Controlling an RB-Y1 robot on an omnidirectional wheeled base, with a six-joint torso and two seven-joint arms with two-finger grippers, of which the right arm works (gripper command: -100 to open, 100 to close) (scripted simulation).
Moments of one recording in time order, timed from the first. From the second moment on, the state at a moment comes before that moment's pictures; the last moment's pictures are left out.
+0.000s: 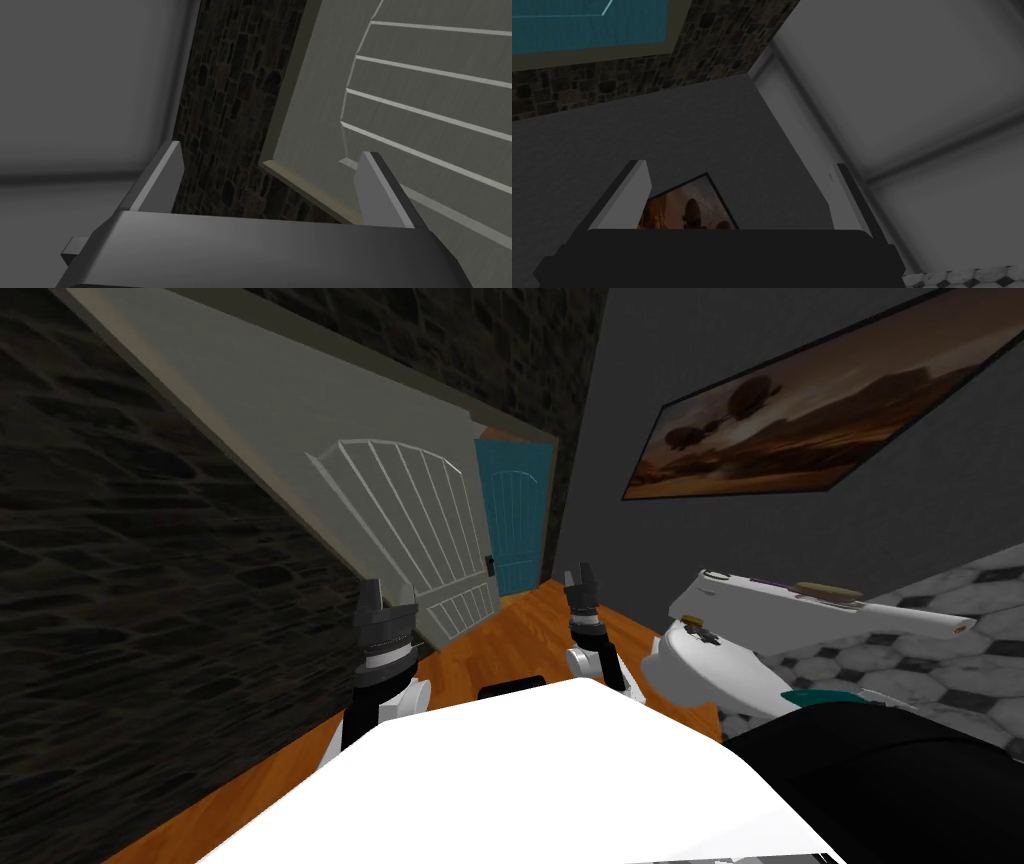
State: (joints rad) arm 0.46 -0.06 0.06 -2.22 -0.08 -0.55 0.12
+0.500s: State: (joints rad) arm 0.46 -0.06 0.07 -2.21 -0.09 -0.55 0.09
